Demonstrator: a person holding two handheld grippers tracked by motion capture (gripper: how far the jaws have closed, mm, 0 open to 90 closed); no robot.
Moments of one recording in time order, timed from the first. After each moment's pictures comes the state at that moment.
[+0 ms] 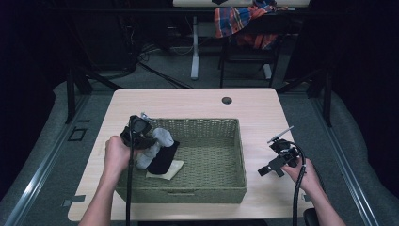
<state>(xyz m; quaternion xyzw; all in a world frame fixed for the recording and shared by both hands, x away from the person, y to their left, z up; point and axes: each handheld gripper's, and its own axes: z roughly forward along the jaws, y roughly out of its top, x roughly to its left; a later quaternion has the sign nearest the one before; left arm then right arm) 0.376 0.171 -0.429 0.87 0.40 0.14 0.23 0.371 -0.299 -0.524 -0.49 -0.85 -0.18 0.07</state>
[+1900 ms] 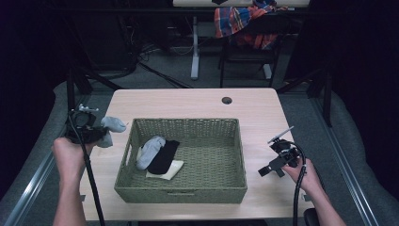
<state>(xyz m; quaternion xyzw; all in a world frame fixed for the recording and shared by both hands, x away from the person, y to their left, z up) 0.365 0.293 -0.407 0.77 0.56 0.22 0.23 0.371 -0.300 -0.524 -0.49 -0.85 -0.18 0.07</state>
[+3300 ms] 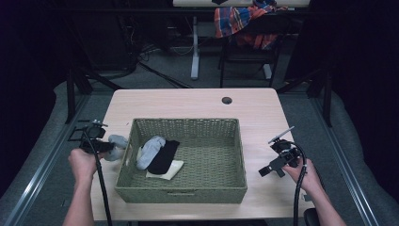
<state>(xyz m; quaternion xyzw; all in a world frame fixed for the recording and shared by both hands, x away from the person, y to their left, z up) 0.397 0.307 -0.503 0.76 0.60 0.14 0.19 0.372 -0.302 -0.524 -0.48 -0.85 -0.18 0.08</state>
